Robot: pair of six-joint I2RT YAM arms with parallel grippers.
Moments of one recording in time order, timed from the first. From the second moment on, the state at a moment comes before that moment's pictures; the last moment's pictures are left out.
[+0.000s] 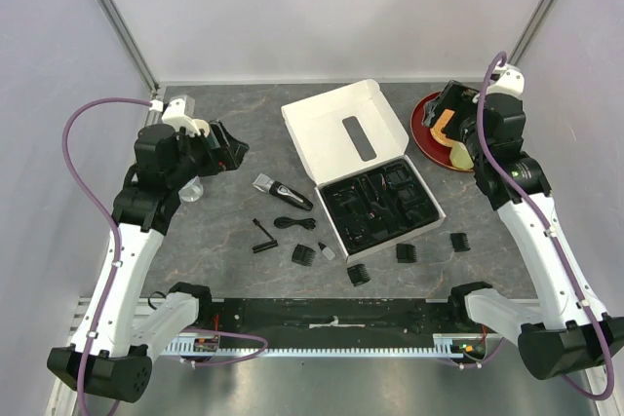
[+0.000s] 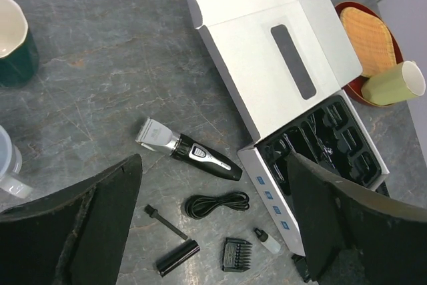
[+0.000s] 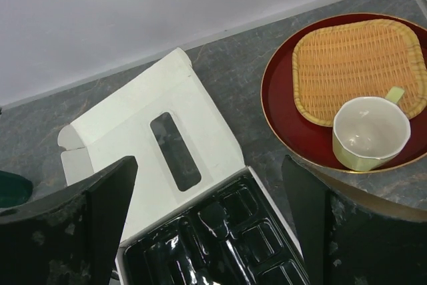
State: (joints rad) left arm -0.16 0.91 1.07 -0.53 0.18 -0.37; right arm 0.20 1.07 1.22 -0.41 0.19 0.42
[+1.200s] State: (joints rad) left arm -0.16 0.73 0.73 -0.56 0.35 -0.46; right arm 0.22 0.88 0.95 -0.73 -0.12 0.41
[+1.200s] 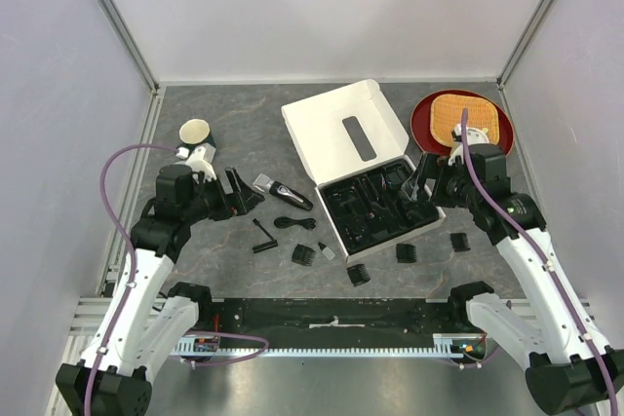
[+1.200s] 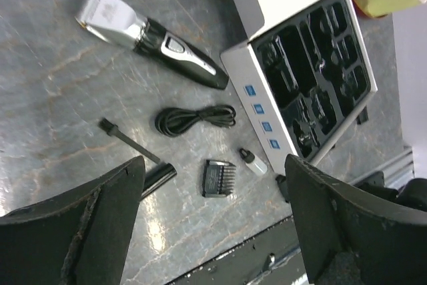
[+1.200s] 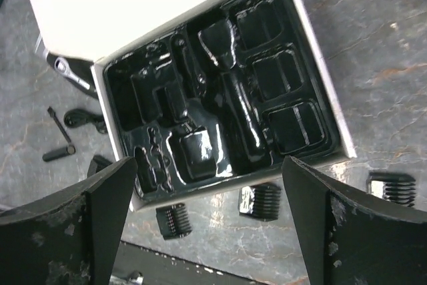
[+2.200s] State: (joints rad) left arm -0.16 0.62 0.65 -0.66 0.02 -0.56; right arm 0.95 1.72 1.39 -0.45 0.02 0.06
